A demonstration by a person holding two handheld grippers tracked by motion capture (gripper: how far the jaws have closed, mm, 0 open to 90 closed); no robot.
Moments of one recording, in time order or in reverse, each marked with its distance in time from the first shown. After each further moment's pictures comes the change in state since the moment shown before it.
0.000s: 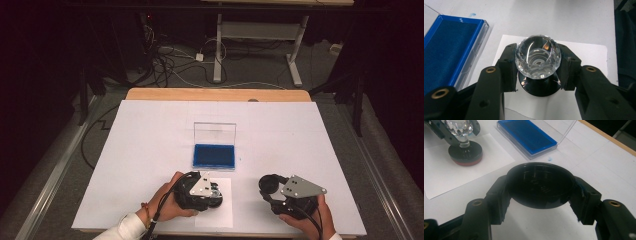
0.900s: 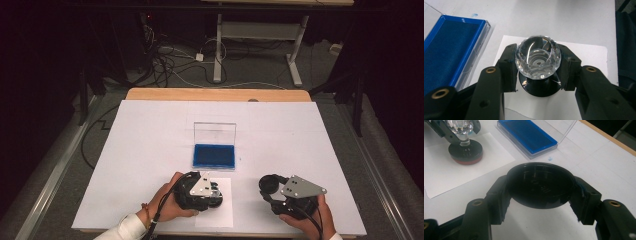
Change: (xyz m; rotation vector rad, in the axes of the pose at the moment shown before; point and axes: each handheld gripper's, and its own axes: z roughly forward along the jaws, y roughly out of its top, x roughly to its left) left arm -0.002 0.002 -0.001 0.004 0.019 -0.003; right arm 0.000 0.000 -0.001 0.001 0.001 -0.005
